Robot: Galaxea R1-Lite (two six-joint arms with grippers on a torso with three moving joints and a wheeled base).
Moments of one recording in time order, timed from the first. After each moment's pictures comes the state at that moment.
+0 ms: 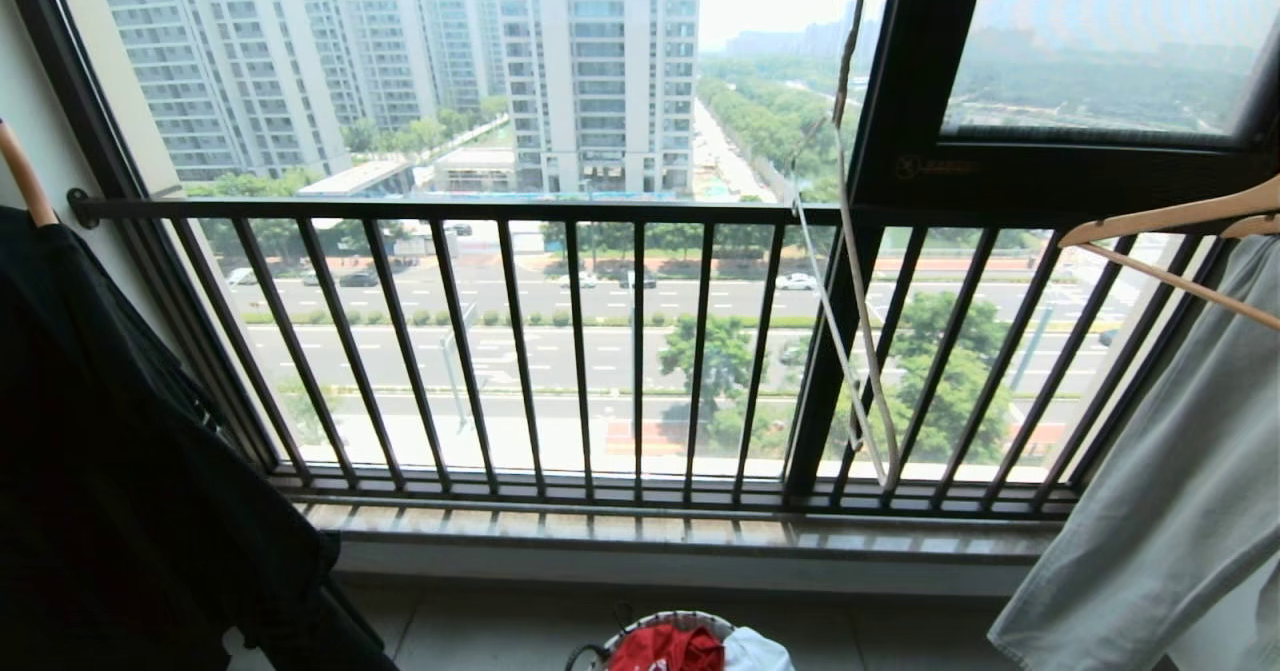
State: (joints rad) left arm -0.01 0.00 0.00 0.00 0.05 -0.03; right arm 0.00 0.00 -0.03 -0.08 0.05 -0.14
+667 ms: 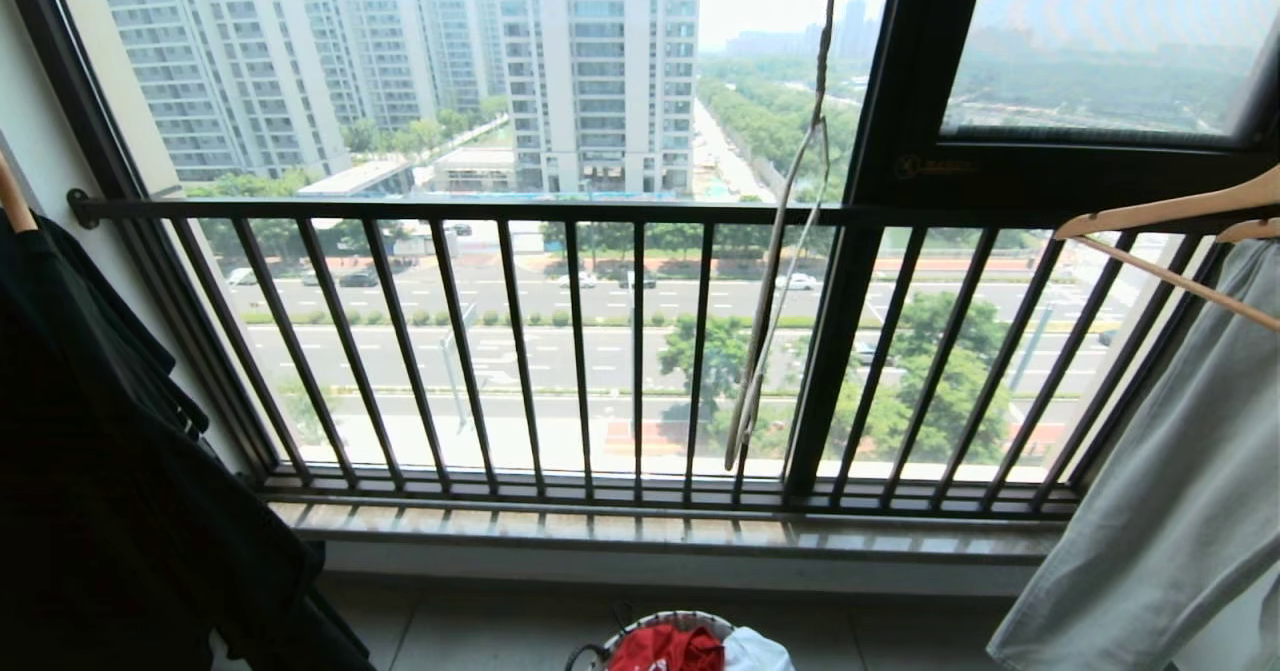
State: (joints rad) left arm -0.01 0.00 0.00 0.00 0.05 -0.09; right arm 0.00 0.00 0.00 0.01 0.05 -0.08
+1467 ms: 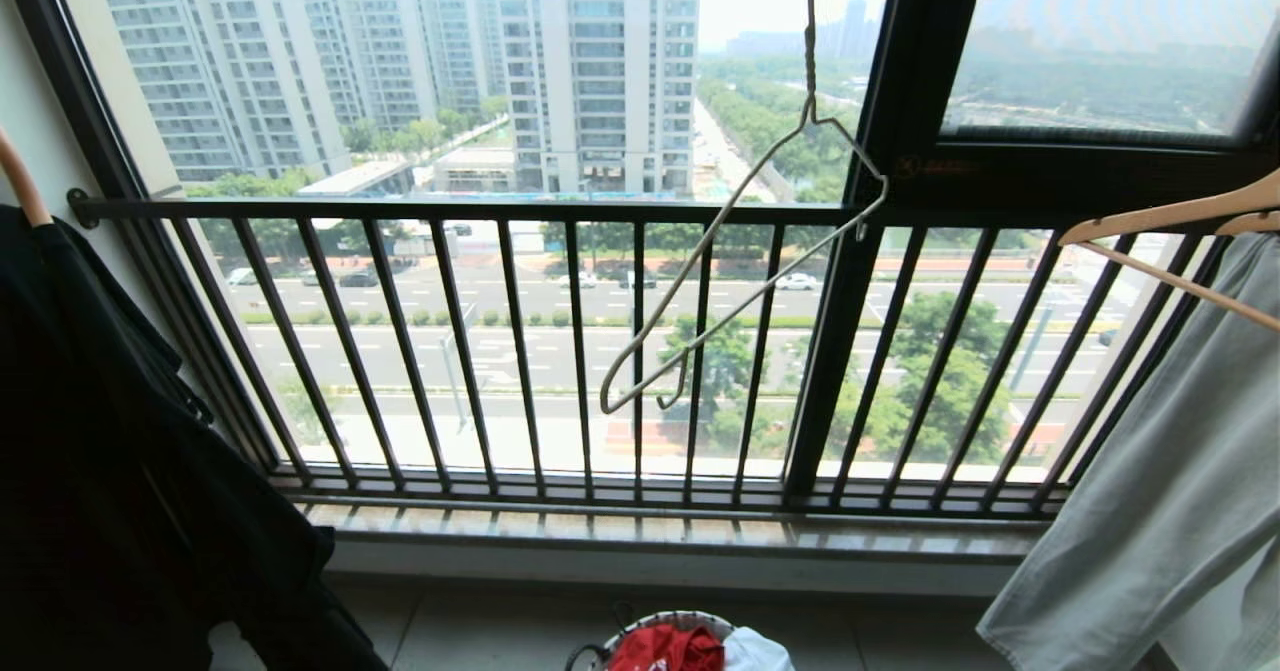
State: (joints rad) left arm -0.01 0.00 0.00 0.00 0.06 -0.09; right arm 0.00 0.00 0.00 0.01 0.05 -0.08
